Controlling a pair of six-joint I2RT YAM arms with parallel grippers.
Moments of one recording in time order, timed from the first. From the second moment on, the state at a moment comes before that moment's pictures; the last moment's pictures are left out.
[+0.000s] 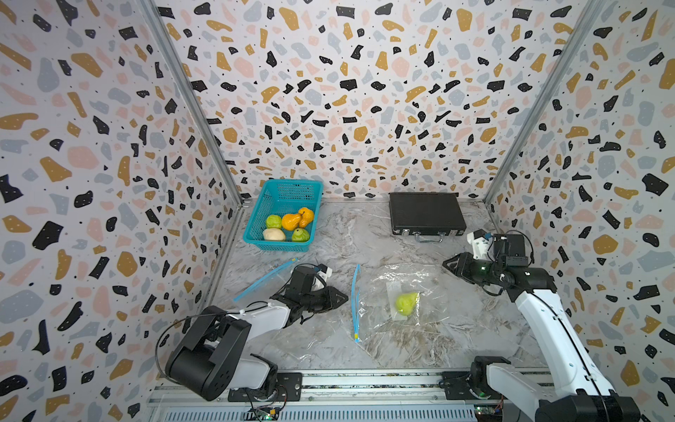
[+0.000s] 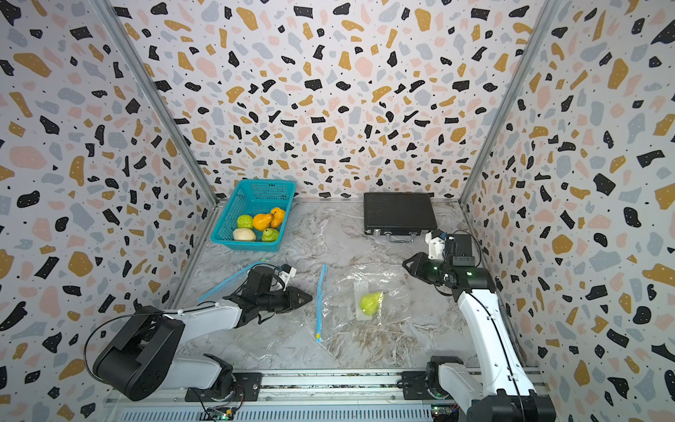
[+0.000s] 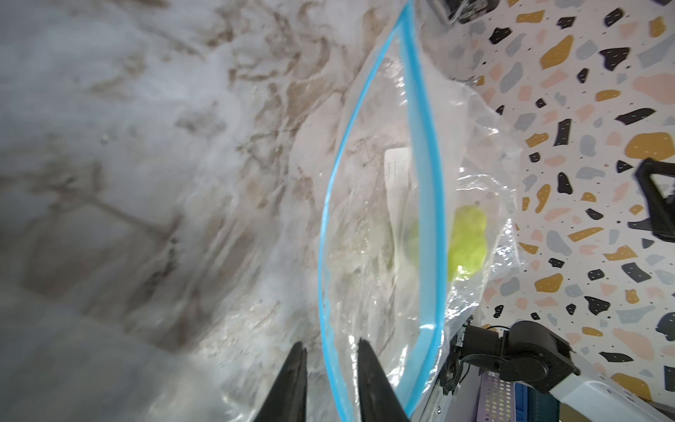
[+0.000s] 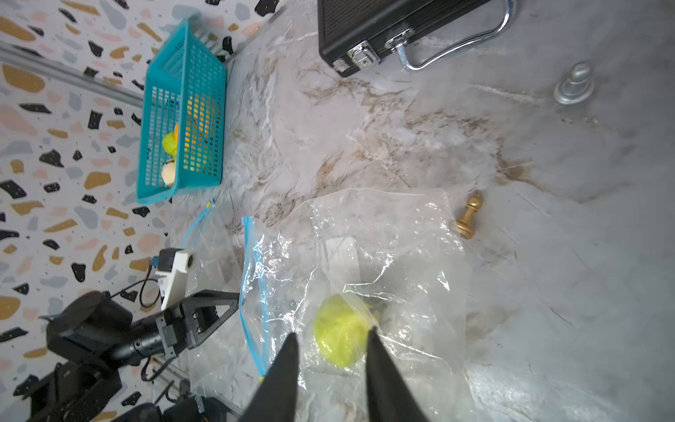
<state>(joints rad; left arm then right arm) -0.43 1.39 0.42 0.17 0.63 -0.70 0.03 1.02 0.95 -0.80 -0.55 0.42</state>
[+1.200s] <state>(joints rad) -0.57 1.59 0.69 0.07 0.54 -0.69 0.15 1.45 0.65 -0.33 -0.59 0.45</state>
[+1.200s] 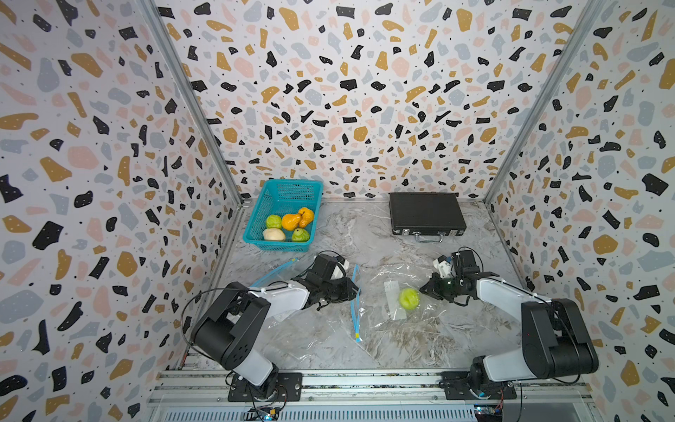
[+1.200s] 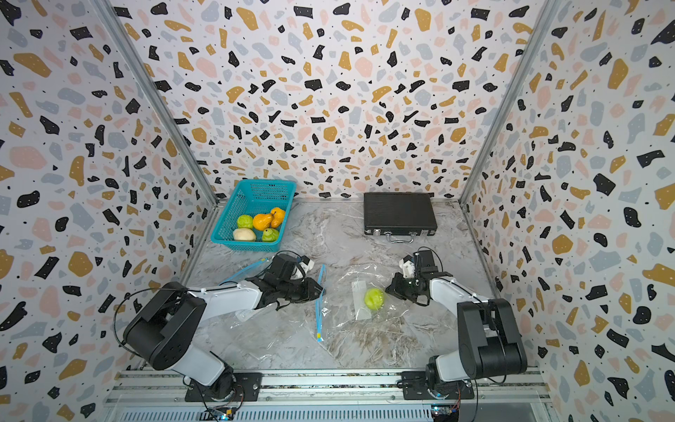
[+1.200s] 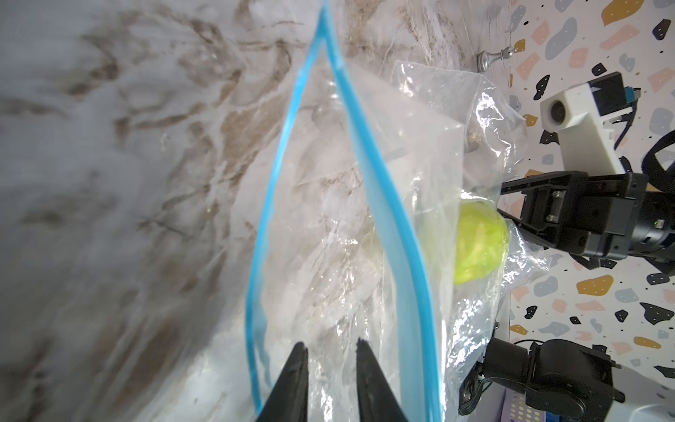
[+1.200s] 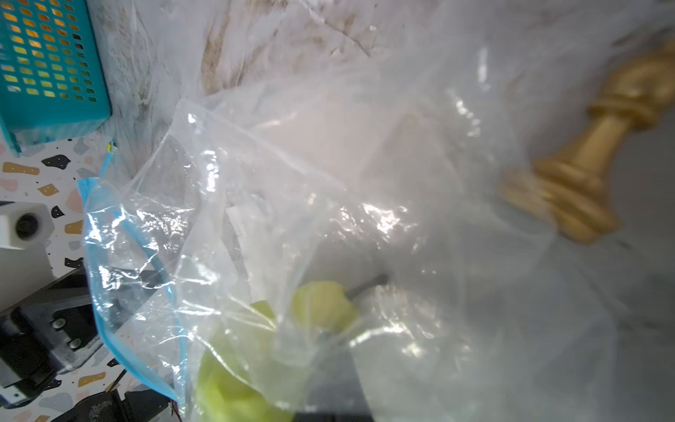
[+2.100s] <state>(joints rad) -0.71 1.78 0.56 0.62 0.69 -1.00 0.25 1.46 0.53 -0.13 -0.55 0.57</state>
